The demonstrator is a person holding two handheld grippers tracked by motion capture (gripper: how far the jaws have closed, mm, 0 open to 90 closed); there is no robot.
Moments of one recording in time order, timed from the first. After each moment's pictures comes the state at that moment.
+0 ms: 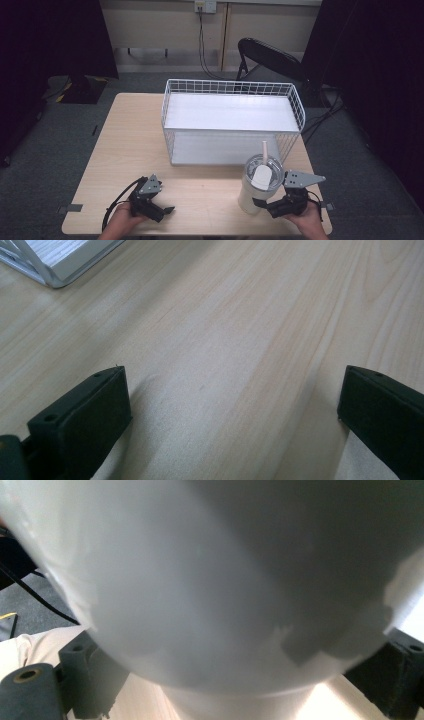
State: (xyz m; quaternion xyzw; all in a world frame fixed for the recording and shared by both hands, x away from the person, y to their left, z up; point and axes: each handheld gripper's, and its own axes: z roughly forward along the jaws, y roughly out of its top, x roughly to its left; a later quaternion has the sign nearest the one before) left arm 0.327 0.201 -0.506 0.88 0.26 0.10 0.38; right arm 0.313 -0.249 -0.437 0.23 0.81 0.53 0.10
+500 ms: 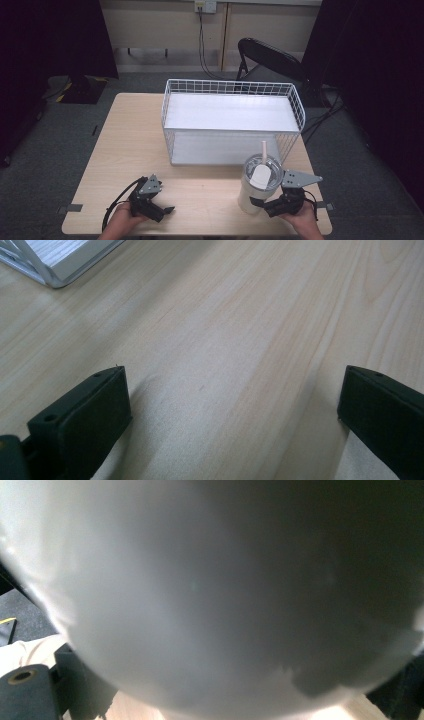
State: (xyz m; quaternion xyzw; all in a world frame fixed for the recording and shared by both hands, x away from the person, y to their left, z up) left arm 0.327 0.201 -0.506 0.89 0.26 0.10 0.38; right arm 0.317 -0.243 -0.442 0.23 0.80 0.55 0.10
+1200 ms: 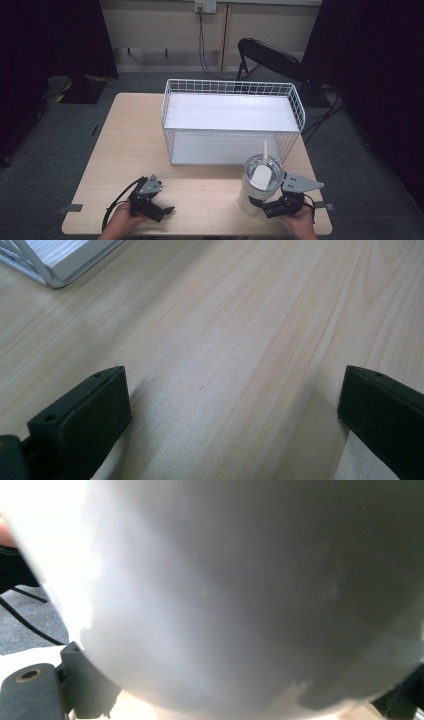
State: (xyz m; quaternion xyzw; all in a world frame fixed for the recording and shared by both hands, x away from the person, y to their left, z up) left arm 0.327 0.201 -0.506 0.88 0.26 0.10 0.38; right arm 0.309 -0.241 -0.447 0.23 0.78 0.57 0.14
